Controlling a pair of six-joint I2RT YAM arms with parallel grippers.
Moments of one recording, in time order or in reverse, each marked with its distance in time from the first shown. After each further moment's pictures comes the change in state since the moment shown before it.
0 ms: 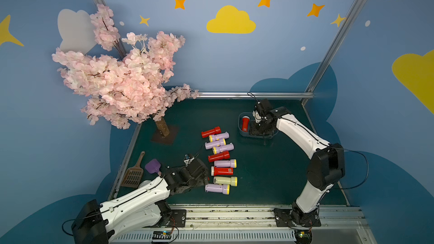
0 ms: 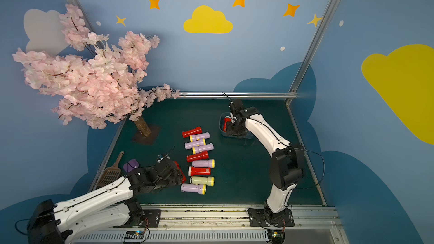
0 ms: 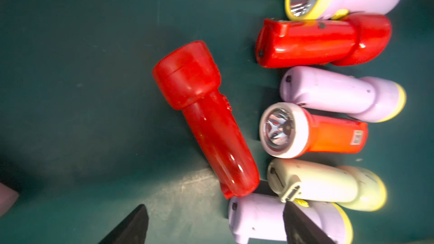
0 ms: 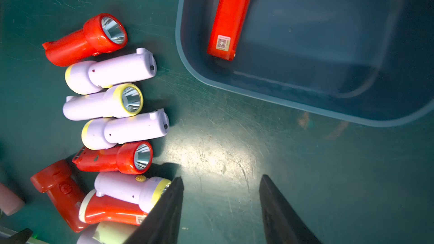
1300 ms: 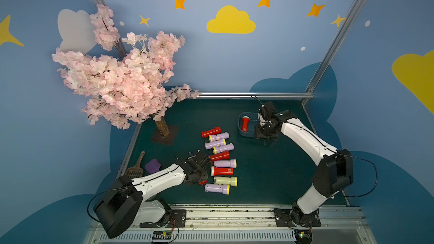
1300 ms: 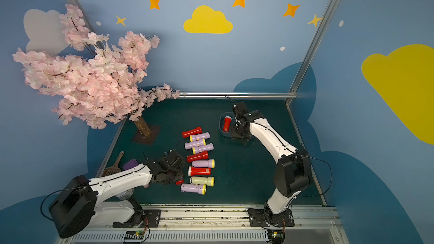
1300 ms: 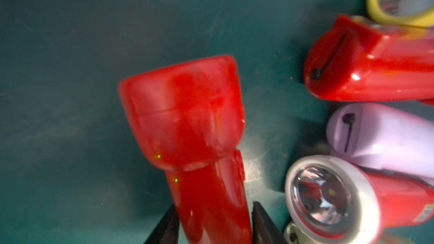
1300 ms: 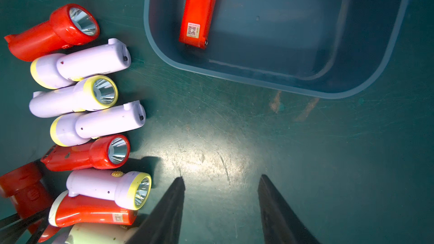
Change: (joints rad) left arm 0.144 0.334 0.041 0.164 0.123 0.010; right arm -0.018 -0.079 -0.087 0.000 0.083 -0.006
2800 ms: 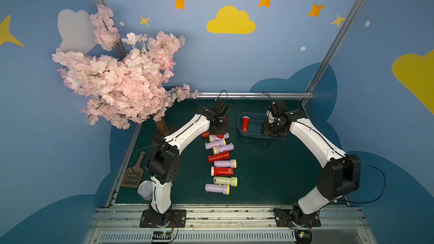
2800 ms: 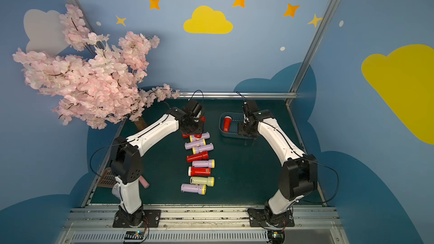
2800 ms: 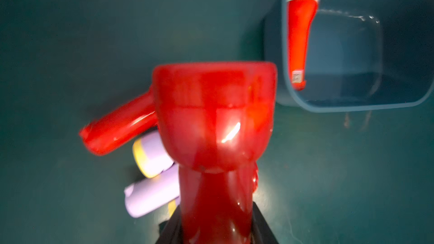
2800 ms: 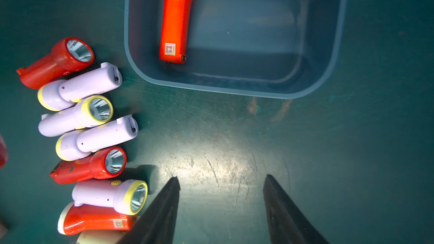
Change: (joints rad) left arm 0.158 0.712 1.234 -0.338 0.086 0.603; right arm -0.100 -0.069 -0.020 -0.001 -0.035 0.006
